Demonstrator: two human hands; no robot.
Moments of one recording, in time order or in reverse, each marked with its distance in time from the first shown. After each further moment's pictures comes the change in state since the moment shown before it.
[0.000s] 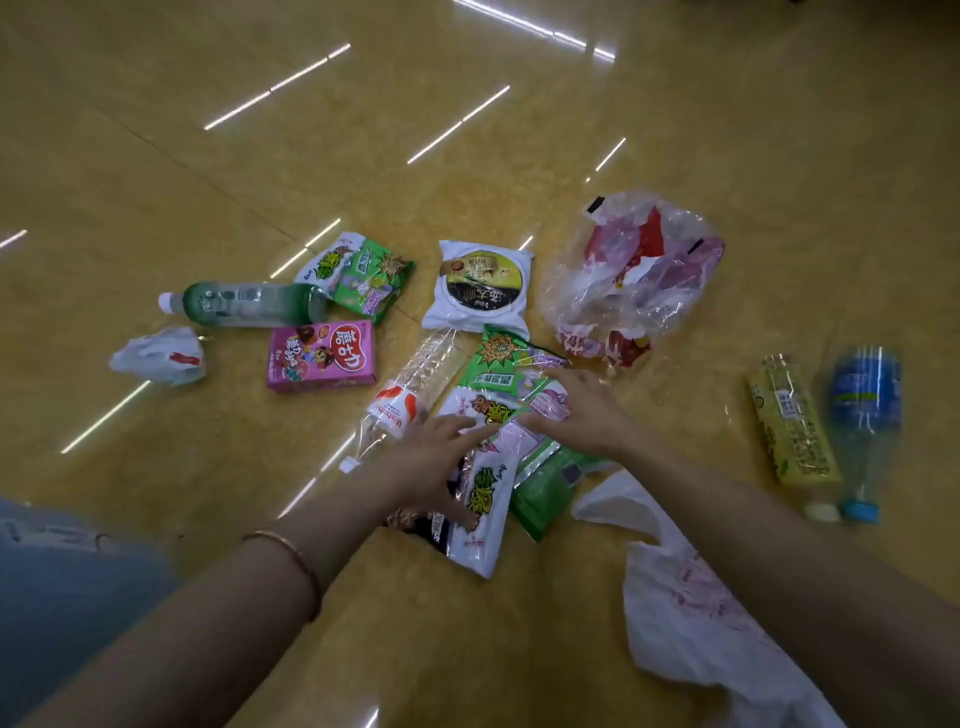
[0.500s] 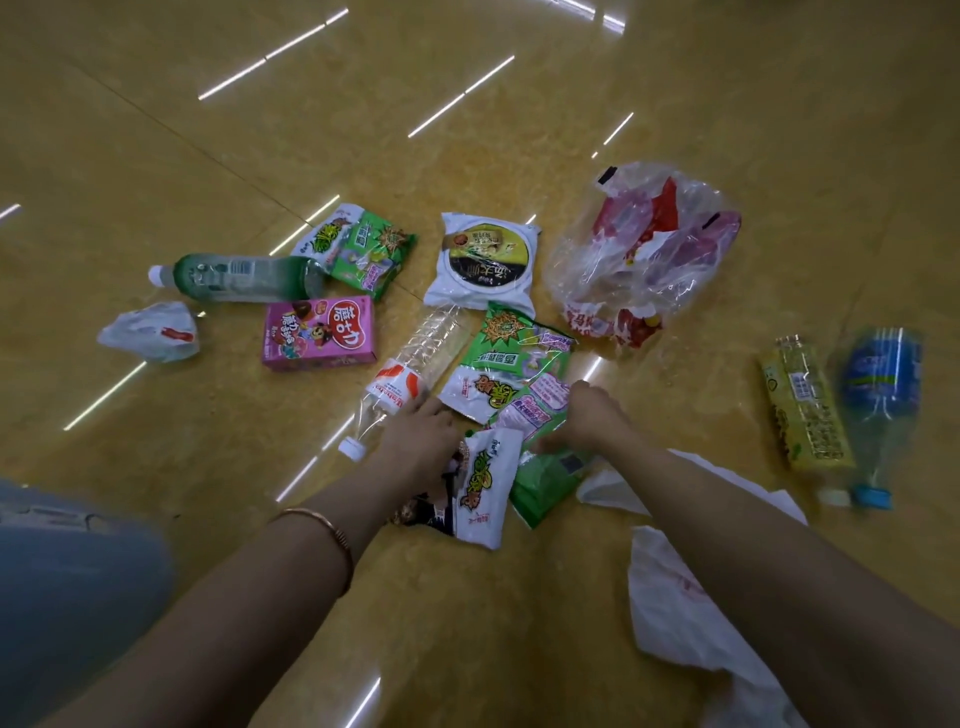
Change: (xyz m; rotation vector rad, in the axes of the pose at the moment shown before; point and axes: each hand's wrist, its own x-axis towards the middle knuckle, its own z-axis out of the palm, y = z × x) left_hand 0.009 -0.002 0.007 0.452 -0.037 -0.107; right_hand 0.008 0.002 0.025 -0.066 -0.051 0.273
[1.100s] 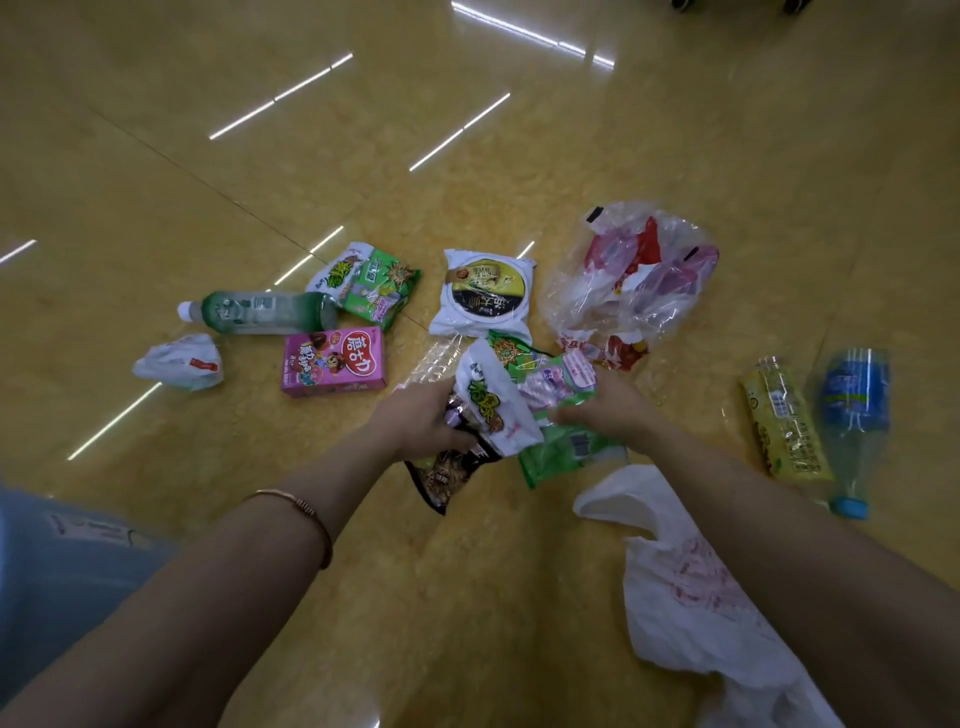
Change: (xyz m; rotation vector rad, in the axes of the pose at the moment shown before) left_hand -0.019 -0.028 -0.053 -0.684 0.190 -0.155; right_hand -0.023 0.003 -0.047 0.409 0.073 -0.207
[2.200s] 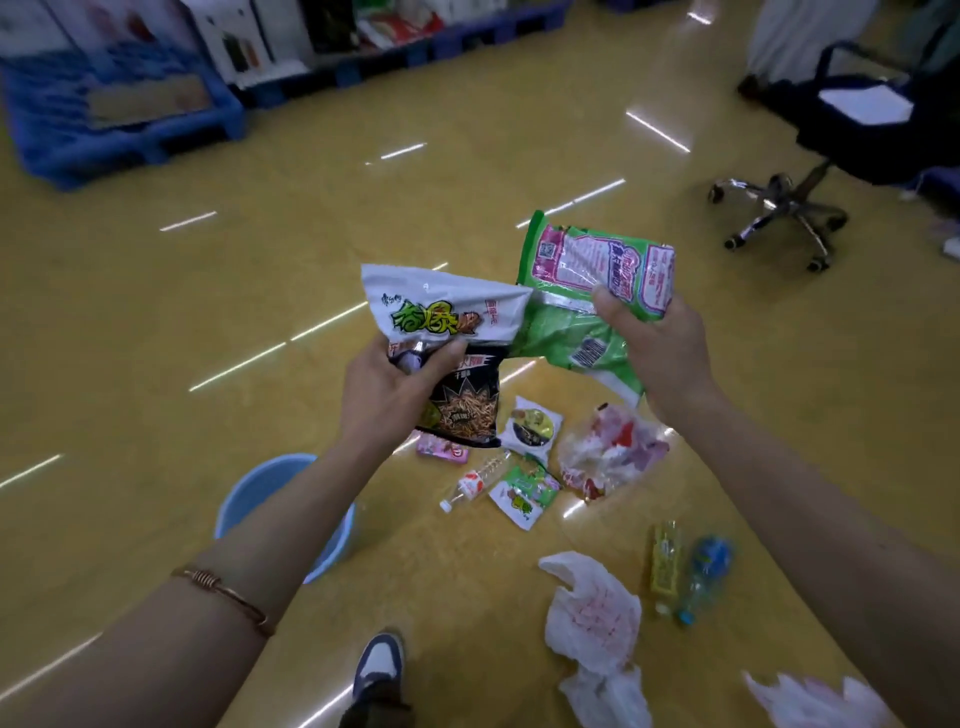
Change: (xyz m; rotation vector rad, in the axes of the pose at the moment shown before) left_hand -0.346 0.232 -0.463 -0.934 0.924 -0.272; right_hand -0.298 -0.493 -0.297 0.501 0.157 -0.474
